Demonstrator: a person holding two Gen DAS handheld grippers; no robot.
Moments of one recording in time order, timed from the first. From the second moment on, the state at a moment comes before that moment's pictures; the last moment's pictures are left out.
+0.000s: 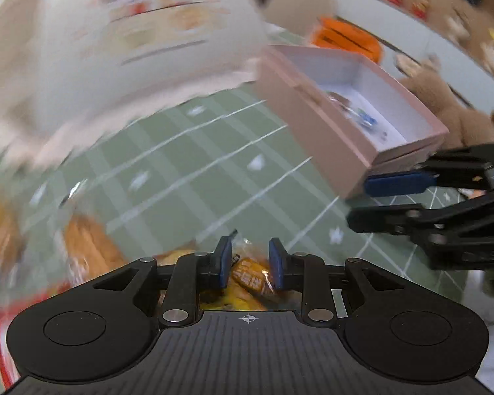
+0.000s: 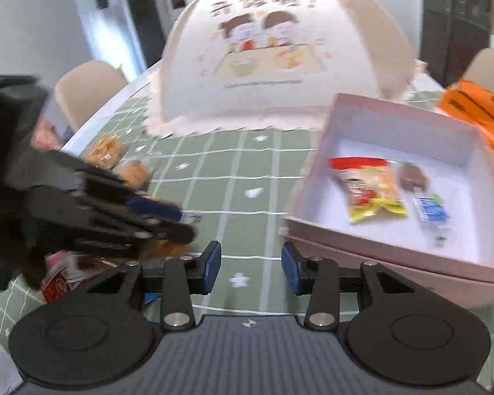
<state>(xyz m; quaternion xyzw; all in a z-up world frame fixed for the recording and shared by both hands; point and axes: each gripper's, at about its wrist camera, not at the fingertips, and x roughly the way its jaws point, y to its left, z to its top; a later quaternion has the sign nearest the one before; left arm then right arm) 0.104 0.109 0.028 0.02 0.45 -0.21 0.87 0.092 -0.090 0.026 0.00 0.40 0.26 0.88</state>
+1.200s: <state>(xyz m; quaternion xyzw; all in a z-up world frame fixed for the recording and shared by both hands) -0.038 0.157 0.066 0.02 0.46 -0.04 0.89 -0.004 -0.145 0.005 -0.04 0.45 0.24 0.86</state>
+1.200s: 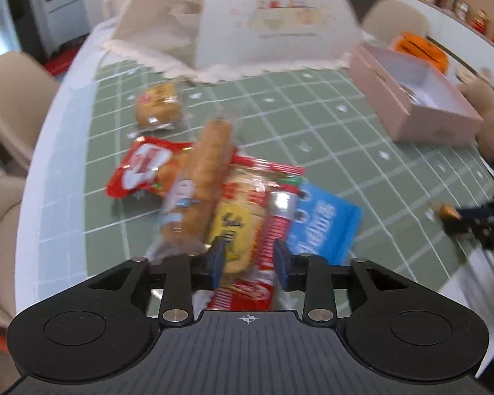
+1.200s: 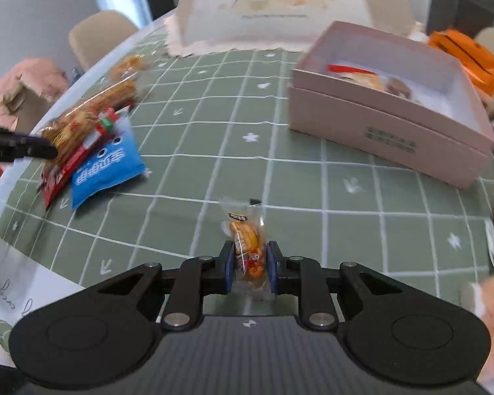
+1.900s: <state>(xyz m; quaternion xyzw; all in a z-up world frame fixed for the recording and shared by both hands) 0.021 0.202 0.088 -0.06 0.43 0.01 0.90 -0.033 -0.133 -0.004 -0.07 0.40 0.20 0.89</state>
